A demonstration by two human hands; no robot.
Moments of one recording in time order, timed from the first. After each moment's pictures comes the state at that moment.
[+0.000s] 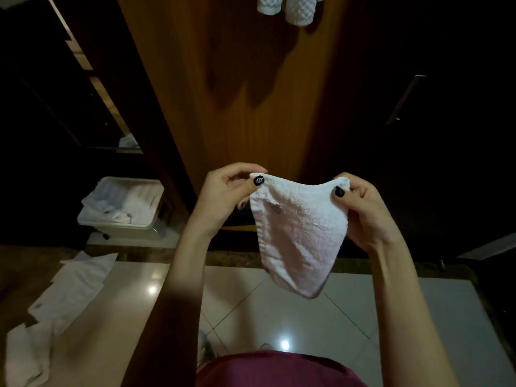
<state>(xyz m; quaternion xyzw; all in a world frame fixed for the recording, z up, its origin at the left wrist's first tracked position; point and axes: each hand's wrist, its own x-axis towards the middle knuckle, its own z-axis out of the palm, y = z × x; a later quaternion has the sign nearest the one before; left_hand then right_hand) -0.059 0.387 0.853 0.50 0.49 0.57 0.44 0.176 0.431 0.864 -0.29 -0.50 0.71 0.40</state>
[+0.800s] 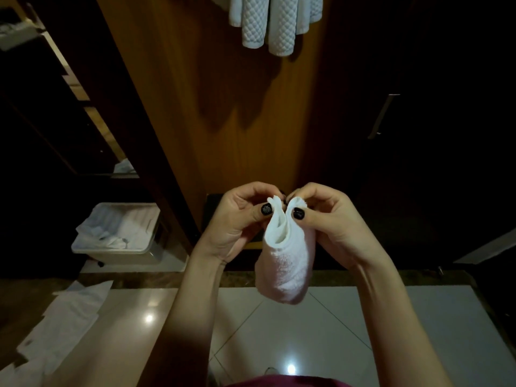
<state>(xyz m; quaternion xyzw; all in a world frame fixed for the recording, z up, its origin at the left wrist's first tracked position) -0.028 0.371 0.883 0.45 0.26 0.58 0.63 0.145 0.400 0.898 -0.24 -0.56 0.69 0.38</state>
